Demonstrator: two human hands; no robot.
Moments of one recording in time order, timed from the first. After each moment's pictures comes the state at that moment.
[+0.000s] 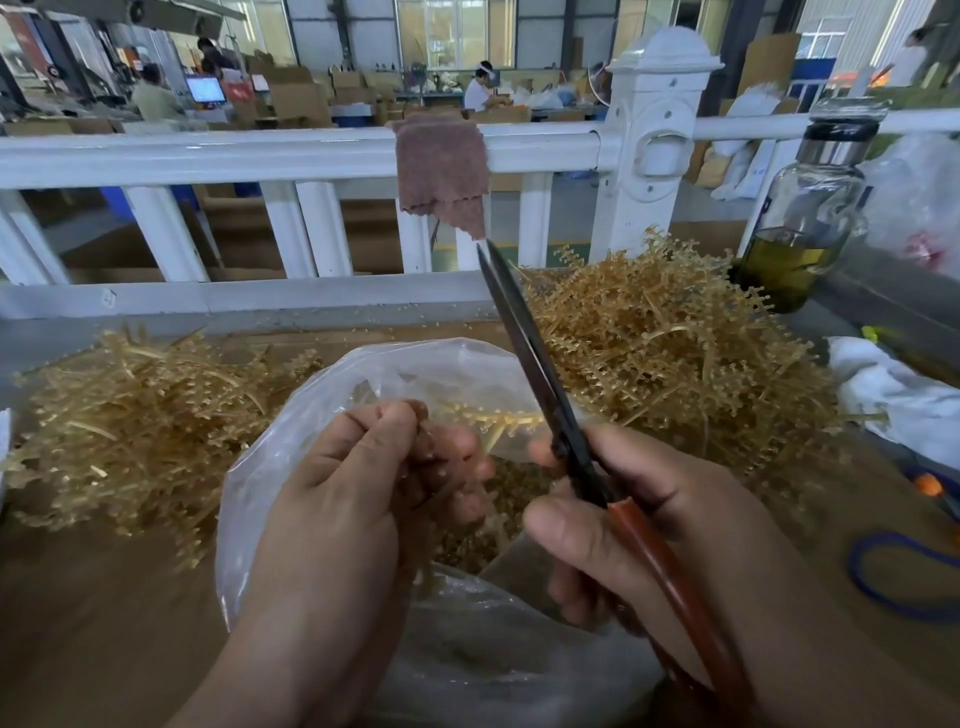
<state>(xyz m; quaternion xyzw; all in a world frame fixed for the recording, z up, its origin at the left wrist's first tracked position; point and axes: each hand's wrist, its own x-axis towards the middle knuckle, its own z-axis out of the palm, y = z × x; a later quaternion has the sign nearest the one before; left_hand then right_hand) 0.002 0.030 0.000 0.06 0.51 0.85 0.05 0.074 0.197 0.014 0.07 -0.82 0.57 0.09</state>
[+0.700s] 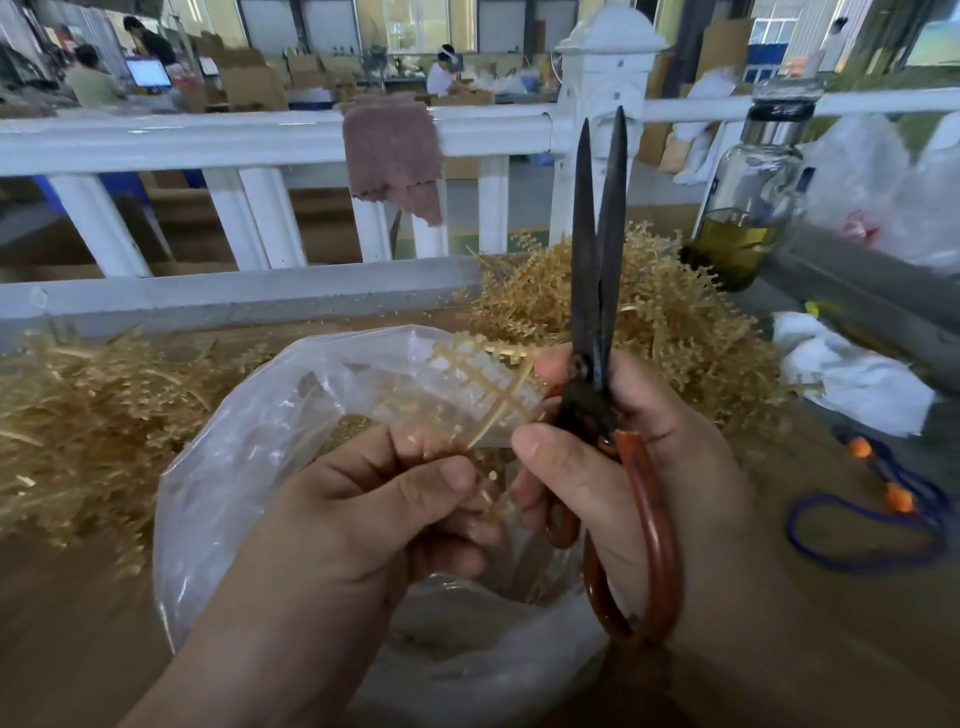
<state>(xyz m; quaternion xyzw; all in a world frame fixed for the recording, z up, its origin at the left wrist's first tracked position) 0.006 0.034 -0.009 0.16 0.54 0.80 0.19 0.065 0.203 0.000 0.07 -0.71 0.65 0.25</state>
